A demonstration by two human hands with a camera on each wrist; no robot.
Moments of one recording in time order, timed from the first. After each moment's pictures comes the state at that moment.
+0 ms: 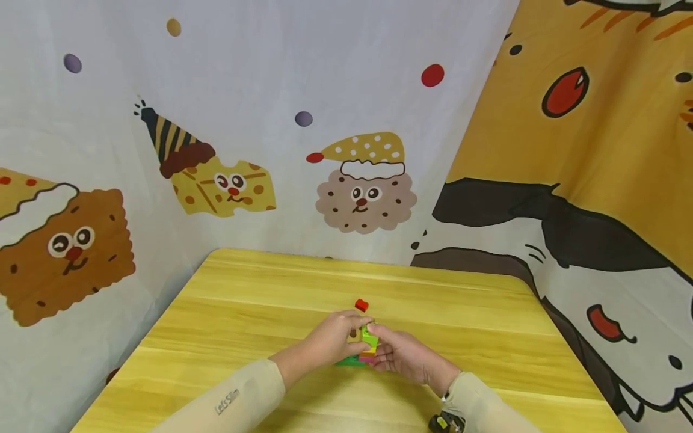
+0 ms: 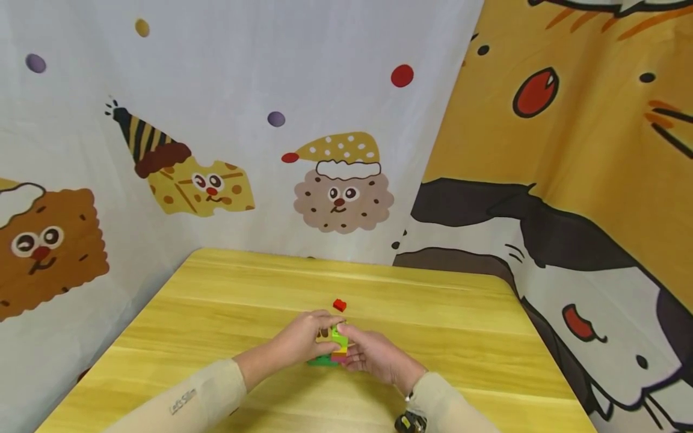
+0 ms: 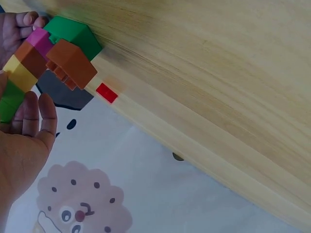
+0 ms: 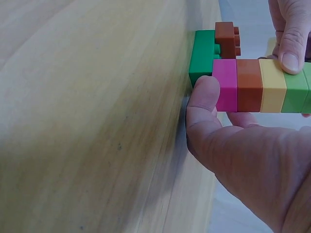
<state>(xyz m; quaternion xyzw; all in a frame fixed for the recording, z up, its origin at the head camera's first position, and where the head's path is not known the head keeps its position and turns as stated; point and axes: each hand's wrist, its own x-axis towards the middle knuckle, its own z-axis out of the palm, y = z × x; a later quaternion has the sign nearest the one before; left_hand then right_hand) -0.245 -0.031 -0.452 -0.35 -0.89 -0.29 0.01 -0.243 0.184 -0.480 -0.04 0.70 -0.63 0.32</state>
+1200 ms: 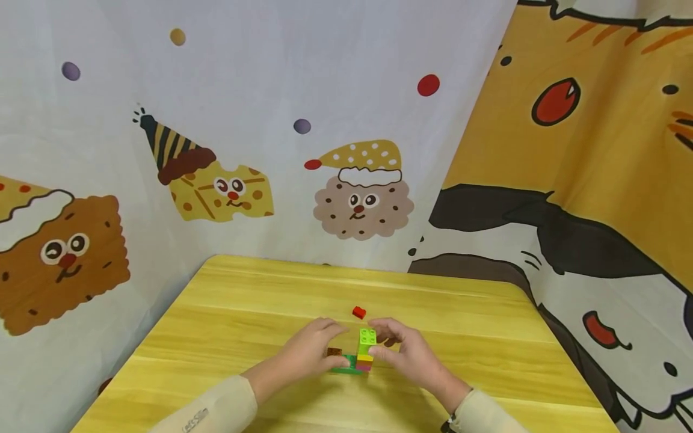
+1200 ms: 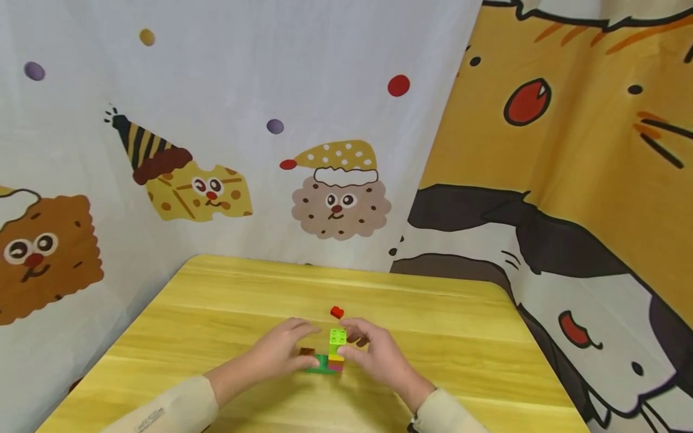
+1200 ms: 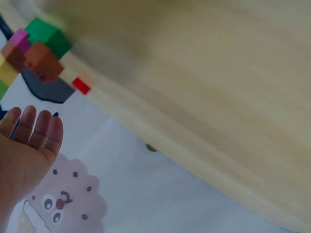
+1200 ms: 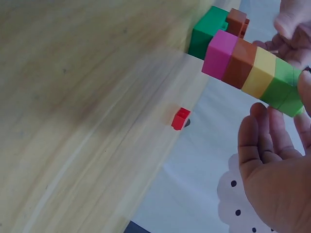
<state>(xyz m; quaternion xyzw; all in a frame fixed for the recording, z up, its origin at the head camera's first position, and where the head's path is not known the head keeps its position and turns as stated) -0.238 -0.069 -0.464 -0.32 -0.92 -0.21 0.04 -0.230 0.191 -0.463 -0.22 0.87 -0.44 -0.02</state>
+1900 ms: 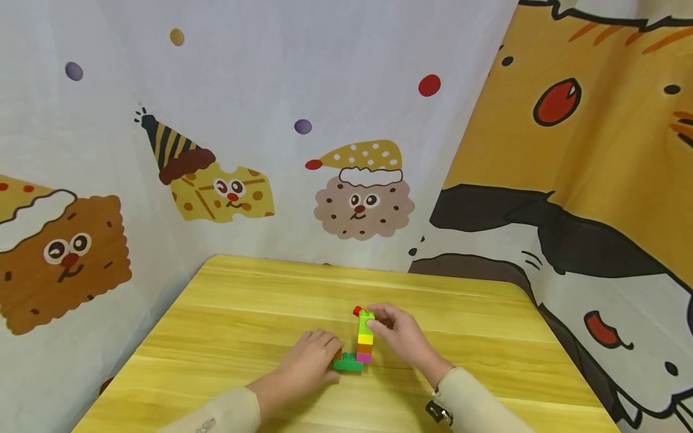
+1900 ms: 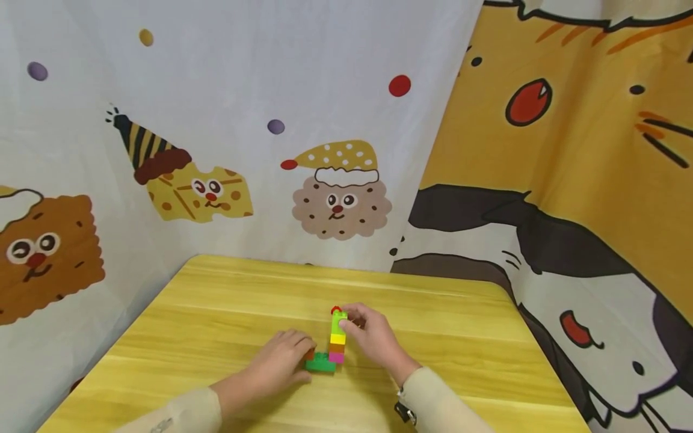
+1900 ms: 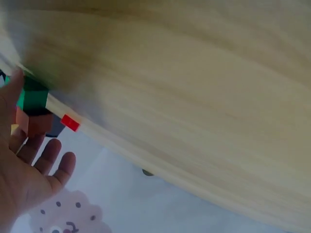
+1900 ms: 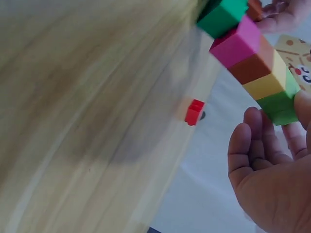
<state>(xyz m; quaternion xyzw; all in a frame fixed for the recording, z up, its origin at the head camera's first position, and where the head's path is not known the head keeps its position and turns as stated) -0.227 -0.068 -0.491 -0.33 -0.93 -0.09 0.09 -0.264 0.178 -0.468 -0.14 0.87 -0.47 0.00</state>
